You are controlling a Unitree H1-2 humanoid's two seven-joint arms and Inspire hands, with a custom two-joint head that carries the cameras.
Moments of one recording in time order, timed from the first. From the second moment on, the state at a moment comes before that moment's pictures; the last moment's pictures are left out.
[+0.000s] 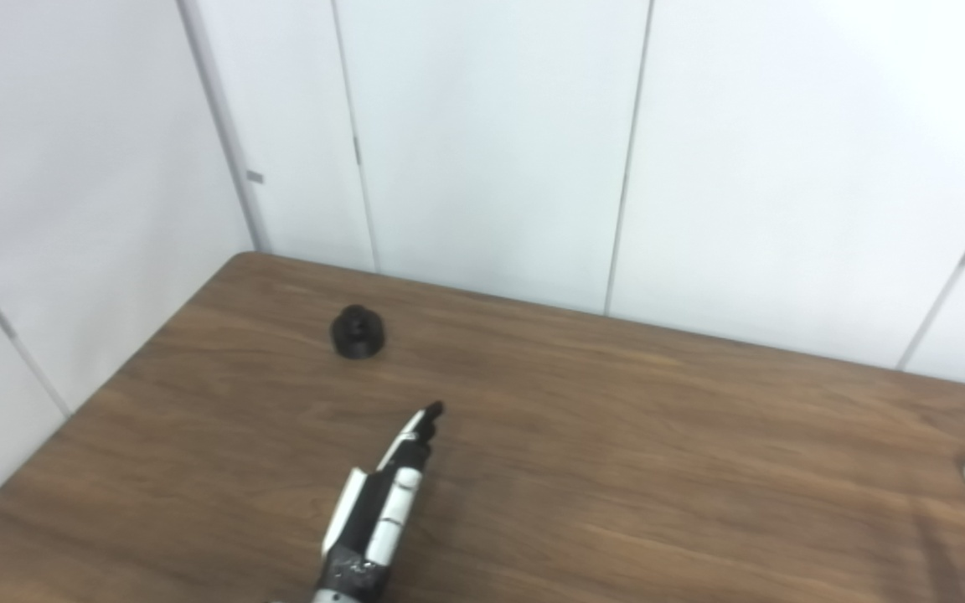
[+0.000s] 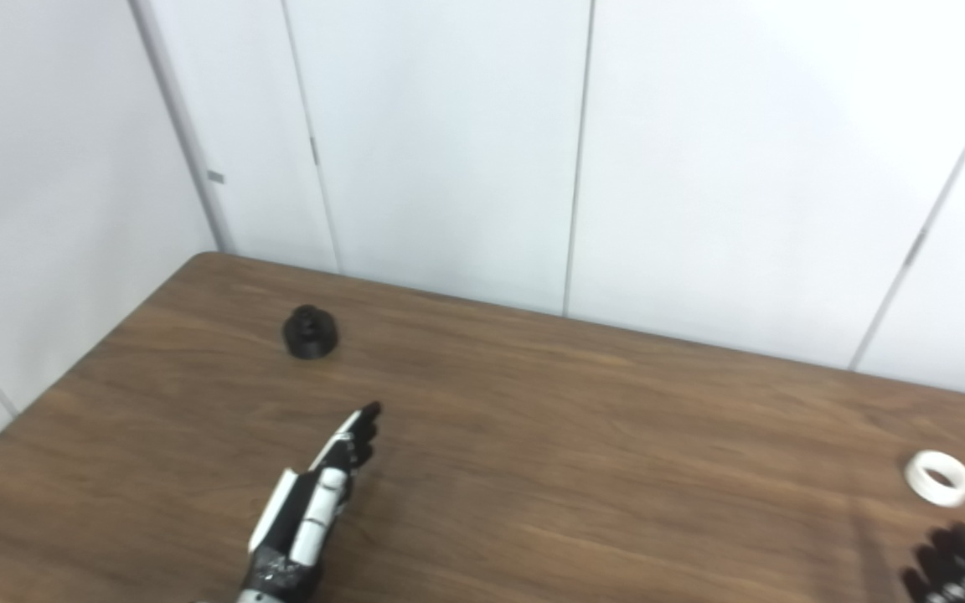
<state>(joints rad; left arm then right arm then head) 0.22 0.10 -0.01 -0.19 -0.04 -0.18 0.04 0.18 -0.18 -0.15 -0.14 0.34 -0.15 0.17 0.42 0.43</state>
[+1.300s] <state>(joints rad) 0.07 0.15 0.07 -0.43 0.25 0.23 0.08 0.15 -0.19 -0.15 -0.10 0.30 -0.24 0.20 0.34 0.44</state>
